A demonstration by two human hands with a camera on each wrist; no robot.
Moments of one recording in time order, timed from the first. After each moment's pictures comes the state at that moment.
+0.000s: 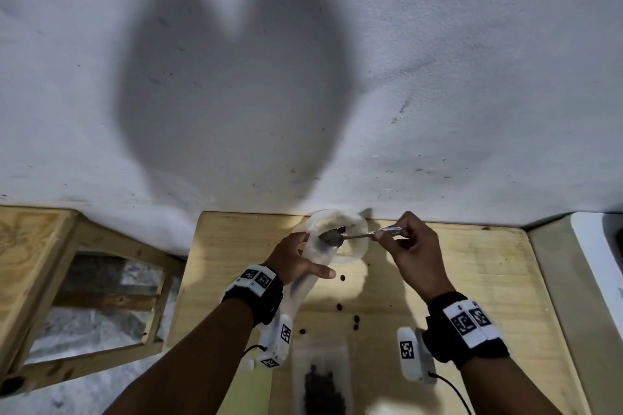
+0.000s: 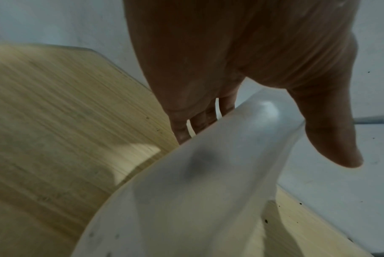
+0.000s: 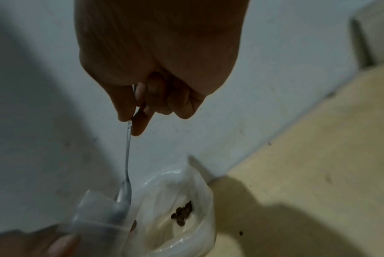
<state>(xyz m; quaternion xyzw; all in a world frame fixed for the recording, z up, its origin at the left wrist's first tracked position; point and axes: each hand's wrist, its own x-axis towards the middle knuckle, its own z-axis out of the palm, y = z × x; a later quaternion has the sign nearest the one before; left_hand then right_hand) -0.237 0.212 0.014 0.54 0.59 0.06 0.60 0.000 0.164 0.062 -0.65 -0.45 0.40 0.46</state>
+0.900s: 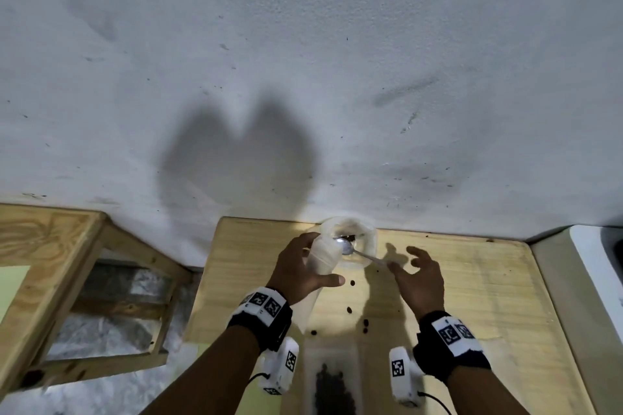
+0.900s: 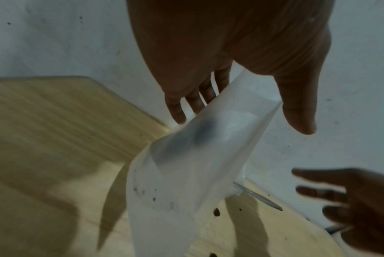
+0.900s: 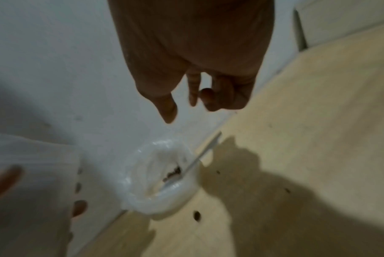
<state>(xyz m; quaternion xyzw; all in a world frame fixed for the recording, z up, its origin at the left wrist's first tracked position) -0.251 0.171 0.047 0.59 0.59 0.23 0.50 -0.011 0.131 0.030 -0.82 -0.34 0.34 0.31</state>
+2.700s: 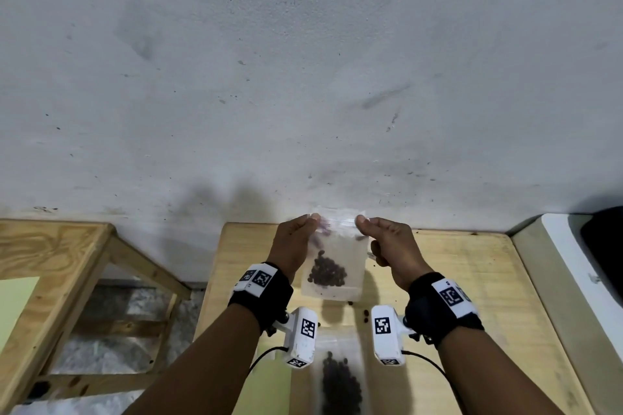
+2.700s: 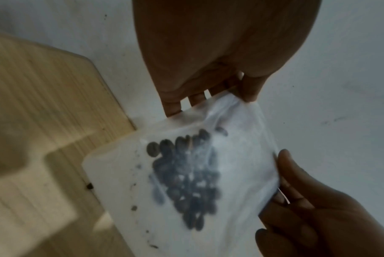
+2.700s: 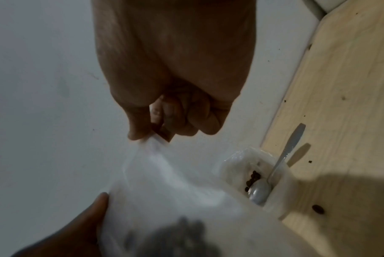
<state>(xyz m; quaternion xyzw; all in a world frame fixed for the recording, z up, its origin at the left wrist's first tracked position) -0.251 0.167 0.116 0.41 0.54 0.40 0.62 -0.063 0.138 0.134 -0.63 -0.32 0.54 0.46</state>
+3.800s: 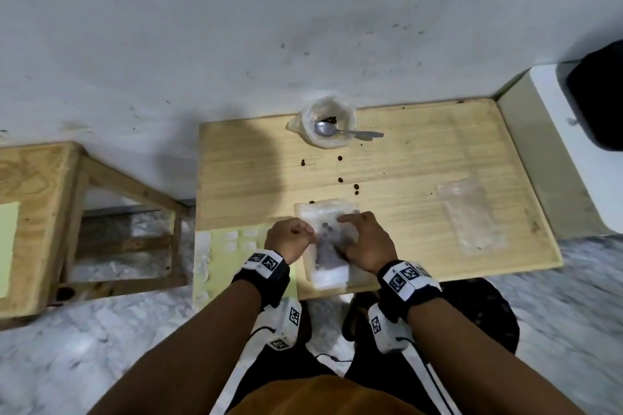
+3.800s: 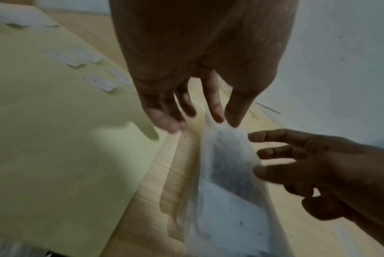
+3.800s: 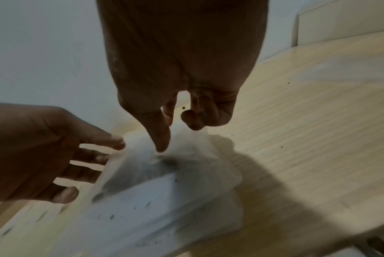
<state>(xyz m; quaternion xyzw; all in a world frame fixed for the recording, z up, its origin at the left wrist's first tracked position) -0.287 0.013 0.000 0.50 0.67 0.07 0.55 -0.110 -0.043 0.003 -0.75 -0.51 0.42 0.08</state>
